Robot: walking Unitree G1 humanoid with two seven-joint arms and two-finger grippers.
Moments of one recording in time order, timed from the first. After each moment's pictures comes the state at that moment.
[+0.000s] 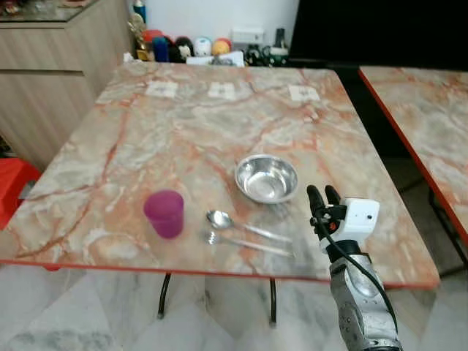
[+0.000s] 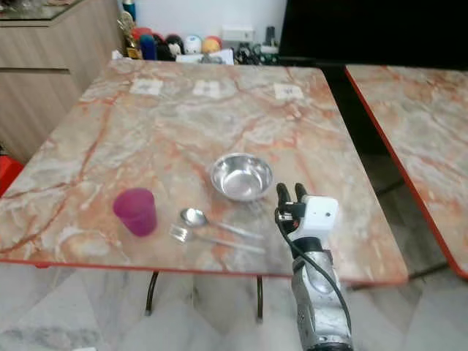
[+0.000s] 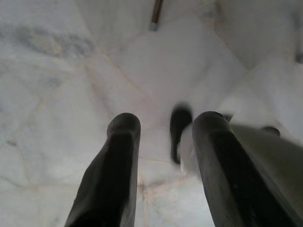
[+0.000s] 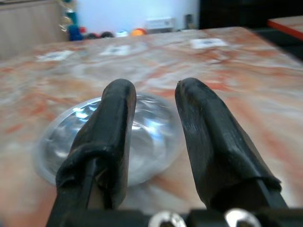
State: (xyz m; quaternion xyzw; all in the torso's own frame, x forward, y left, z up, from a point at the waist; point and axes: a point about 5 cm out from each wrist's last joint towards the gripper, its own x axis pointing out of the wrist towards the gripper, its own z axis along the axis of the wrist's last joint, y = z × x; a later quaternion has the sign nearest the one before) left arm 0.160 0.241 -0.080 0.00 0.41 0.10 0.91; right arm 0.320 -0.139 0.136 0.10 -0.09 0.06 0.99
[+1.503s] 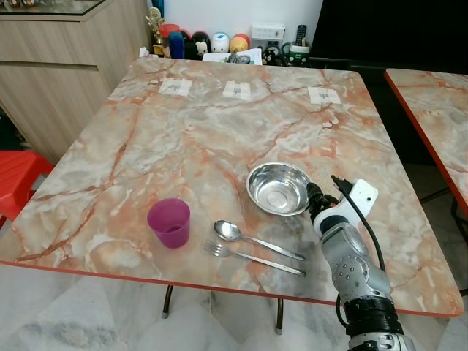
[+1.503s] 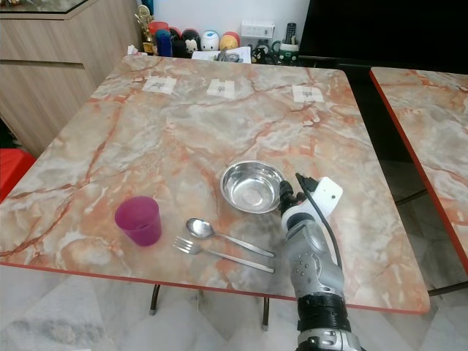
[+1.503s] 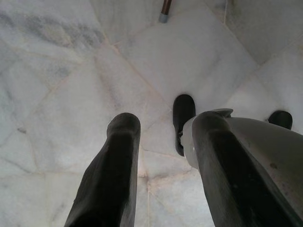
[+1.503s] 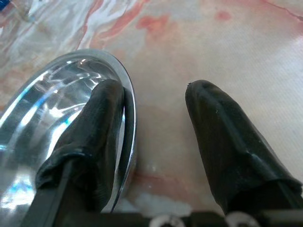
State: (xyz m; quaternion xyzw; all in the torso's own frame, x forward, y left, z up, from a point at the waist) left arm 0.158 0.240 -0.081 0.00 0.42 0.10 0.90; right arm 0.361 -0.149 0.136 0.31 0.09 -0.05 0.95
